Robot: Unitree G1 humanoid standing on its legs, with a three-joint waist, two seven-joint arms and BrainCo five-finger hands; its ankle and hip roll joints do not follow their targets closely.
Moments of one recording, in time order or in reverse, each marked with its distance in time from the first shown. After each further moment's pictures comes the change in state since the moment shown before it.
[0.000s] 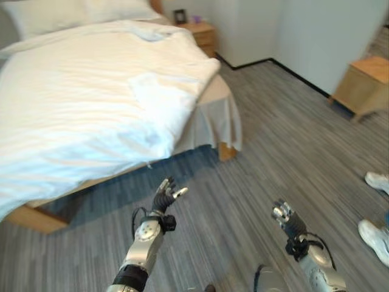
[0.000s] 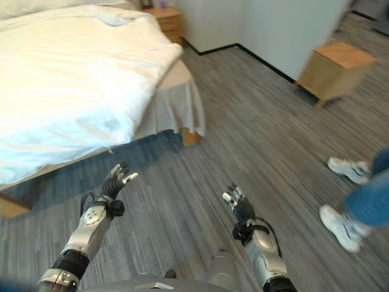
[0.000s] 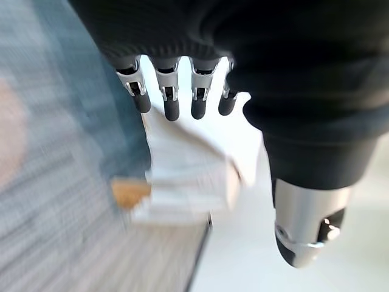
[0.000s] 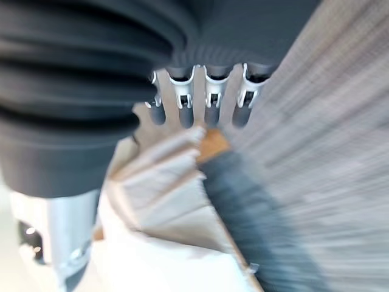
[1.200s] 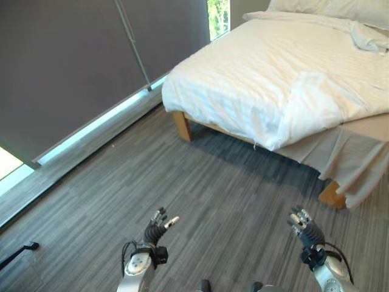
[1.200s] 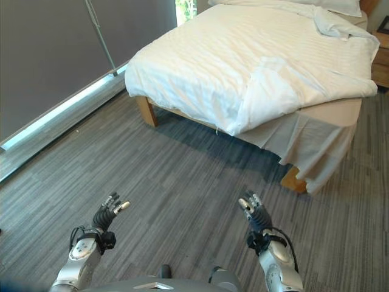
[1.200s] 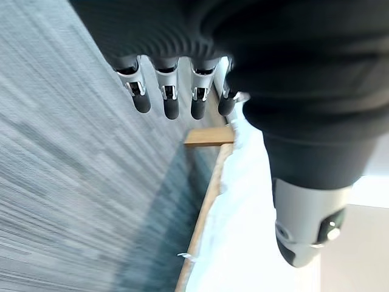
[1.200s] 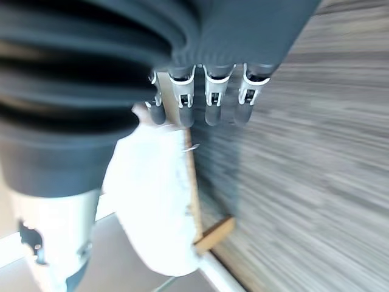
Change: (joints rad) left arm 0.183 -0.063 0.099 -0.043 -0.021 0.014 -0.020; right arm 0.050 -0.056 -0.147 -0.110 -0.036 -0.041 -0.004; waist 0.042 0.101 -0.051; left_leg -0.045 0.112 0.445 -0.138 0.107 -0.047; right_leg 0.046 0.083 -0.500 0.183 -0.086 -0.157
